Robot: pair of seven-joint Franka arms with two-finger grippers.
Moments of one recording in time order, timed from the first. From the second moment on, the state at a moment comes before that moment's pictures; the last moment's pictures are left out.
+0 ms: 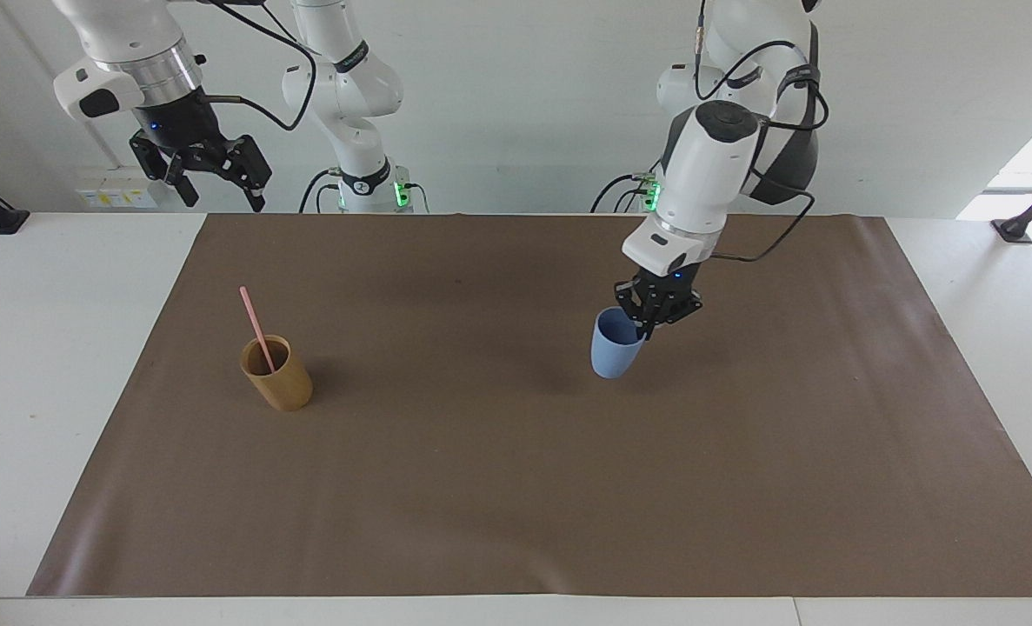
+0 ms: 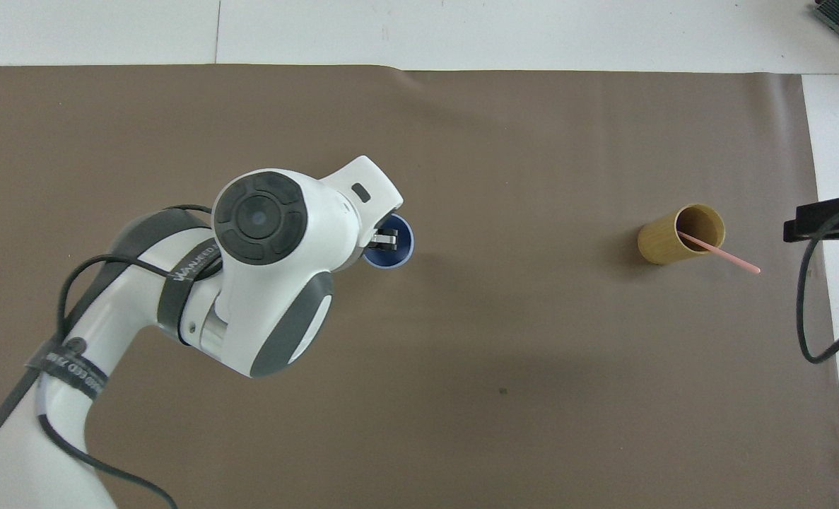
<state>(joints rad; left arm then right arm) -0.57 0.24 -0.05 -1.75 -0.02 2.17 -0.43 -0.01 -0.06 -0.04 -1.55 0.01 1.54 0.10</state>
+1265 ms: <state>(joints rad) -0.68 0.37 -0.02 -1.64 -0.03 2.17 -0.51 -0.09 -0.08 -0.04 -1.95 0.00 1.97 -0.09</state>
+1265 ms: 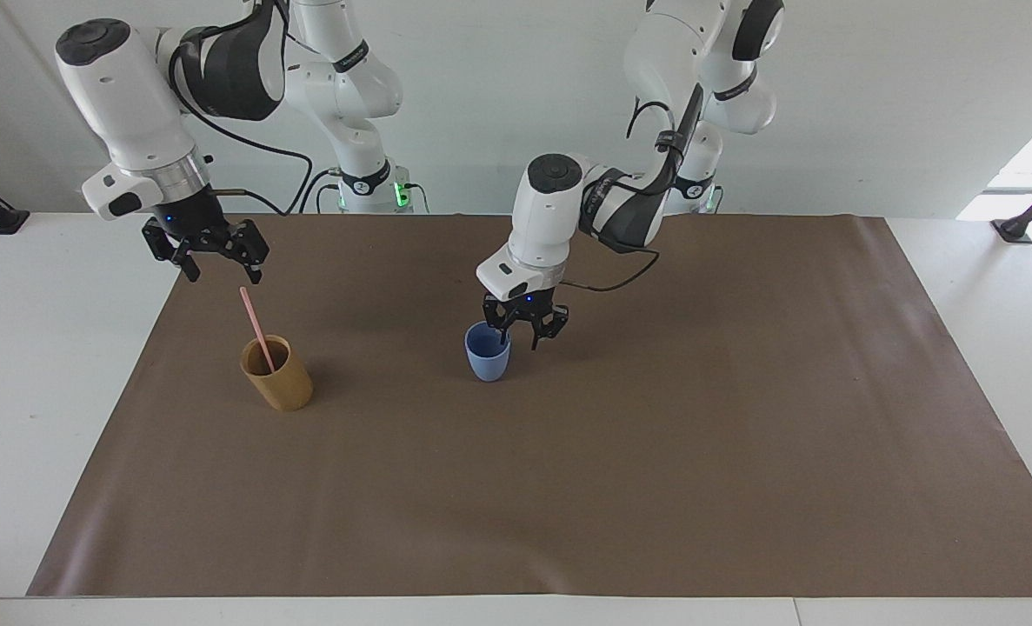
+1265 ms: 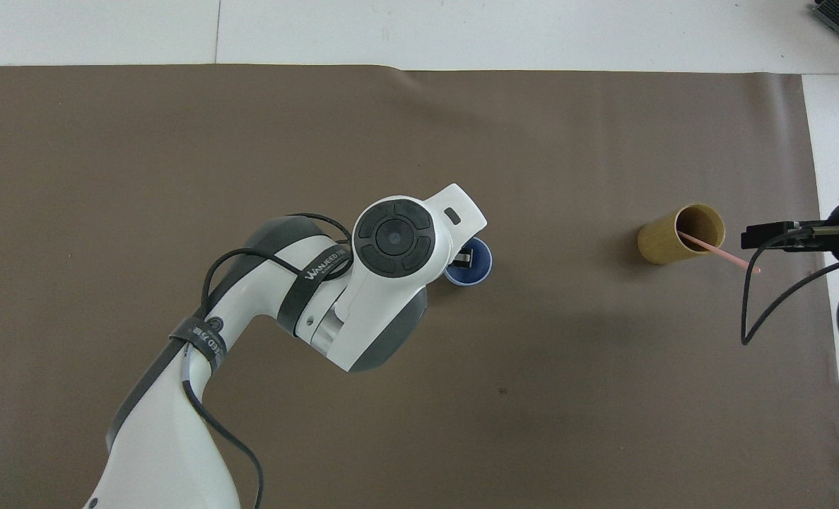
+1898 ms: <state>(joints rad) -0.30 0.10 -0.01 -1.68 -0.03 1.81 -0.20 -0.11 -0.07 -0.04 -2.16 0.00 2.22 -0.16</state>
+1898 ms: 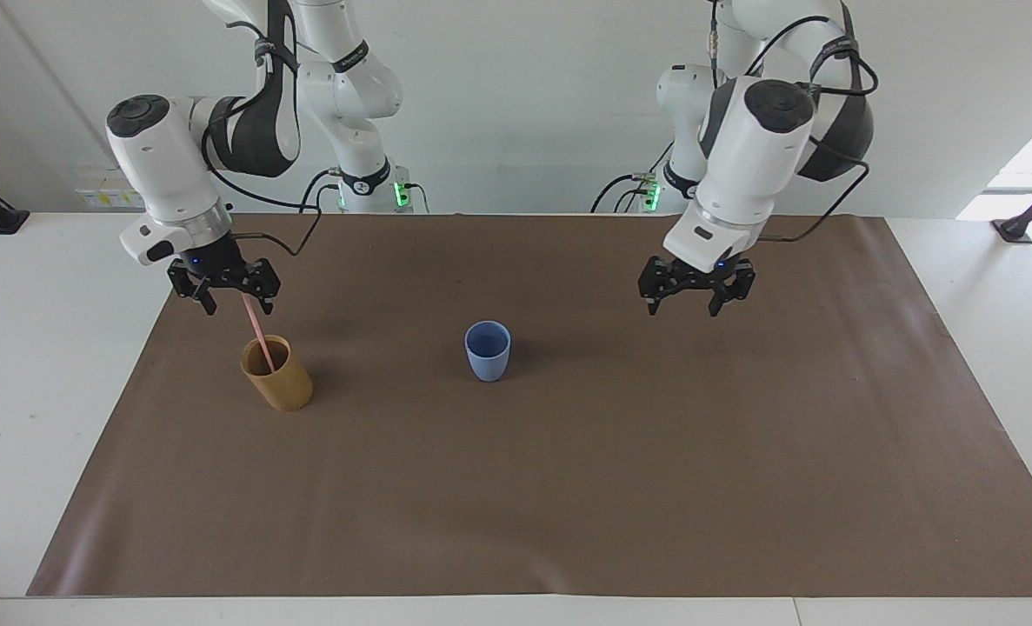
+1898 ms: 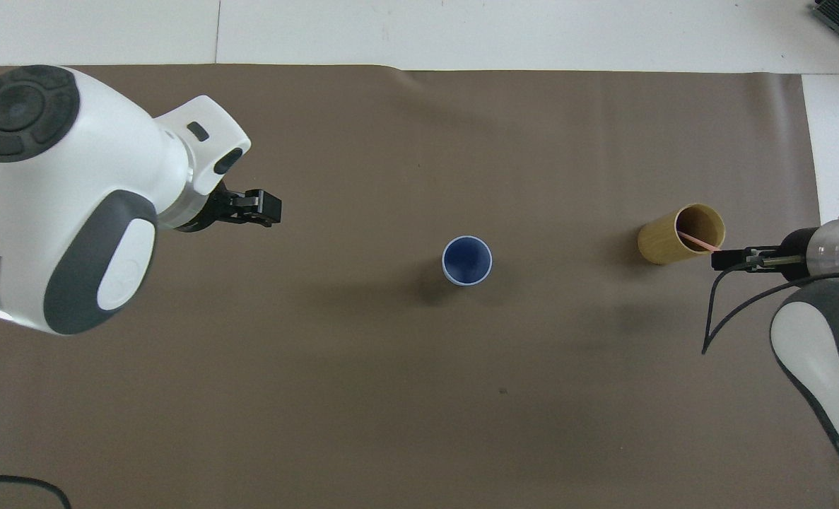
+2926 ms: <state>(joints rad) -0.09 -0.04 0.00 -1.57 -0.03 1.53 0.07 -0.11 -0.09 -0.04 -2.06 0.00 2.06 -0.21</state>
